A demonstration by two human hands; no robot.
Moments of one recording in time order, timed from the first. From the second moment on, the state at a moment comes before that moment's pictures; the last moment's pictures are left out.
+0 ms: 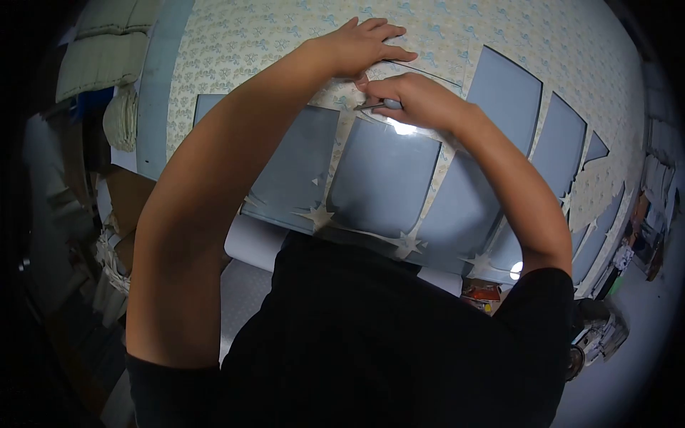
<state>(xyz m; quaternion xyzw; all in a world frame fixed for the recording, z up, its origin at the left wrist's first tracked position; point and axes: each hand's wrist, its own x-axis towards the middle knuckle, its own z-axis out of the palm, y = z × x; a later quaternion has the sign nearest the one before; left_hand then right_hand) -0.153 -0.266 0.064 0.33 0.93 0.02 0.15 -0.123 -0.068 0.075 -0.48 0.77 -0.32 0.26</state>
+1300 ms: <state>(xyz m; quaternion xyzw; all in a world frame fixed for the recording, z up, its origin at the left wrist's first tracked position) -0.214 -0.218 0.089 0.47 0.83 -0.08 0.29 -0.012 -0.221 0.072 0.21 0.93 -0.30 -0.09</state>
